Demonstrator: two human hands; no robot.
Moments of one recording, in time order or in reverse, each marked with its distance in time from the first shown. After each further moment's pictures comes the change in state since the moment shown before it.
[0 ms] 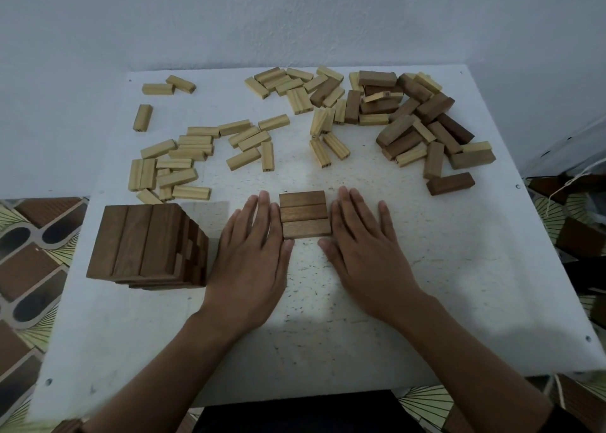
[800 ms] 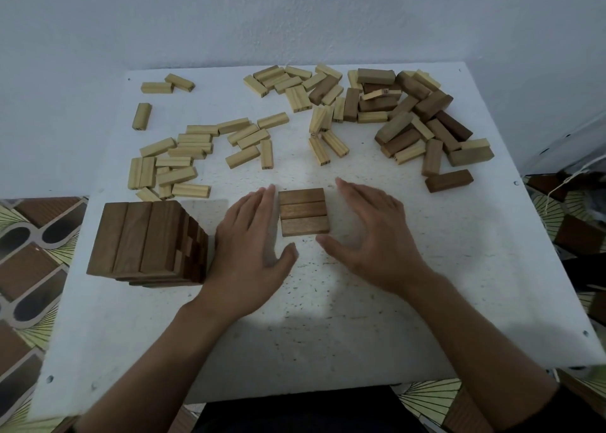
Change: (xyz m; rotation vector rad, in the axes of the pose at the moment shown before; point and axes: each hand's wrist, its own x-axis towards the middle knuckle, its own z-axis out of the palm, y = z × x) left_hand 0.007 -0.002 -0.019 -0.361 0.019 -0.054; right_hand 0.012 0.011 -0.030 0.405 0.090 0.074
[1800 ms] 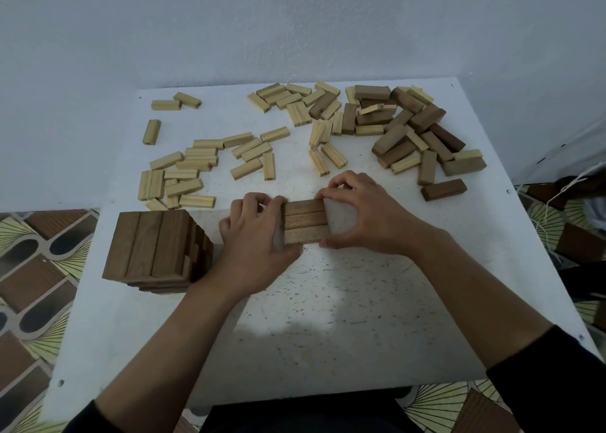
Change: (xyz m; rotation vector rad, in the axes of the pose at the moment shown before) left_hand 0.027 0.010 -0.012 0.094 -0.059 -0.047; right_hand 0.052 0.010 -0.026 -0.013 -0.299 -0.132
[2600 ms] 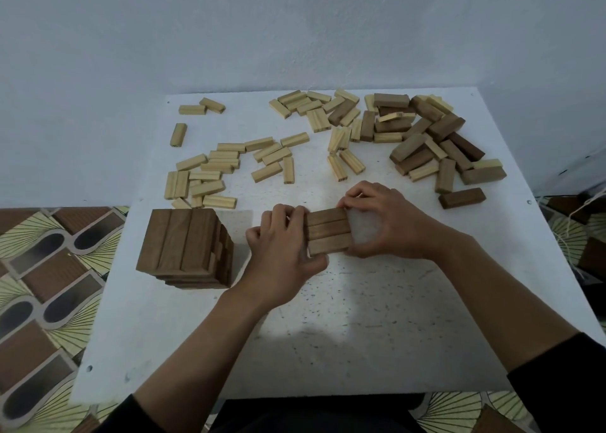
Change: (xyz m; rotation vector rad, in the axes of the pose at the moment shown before) left_hand -0.013 0.012 0.008 0.002 -0.003 -0.002; right_hand -0.001 0.008 -0.005 0.029 -0.086 -0.065
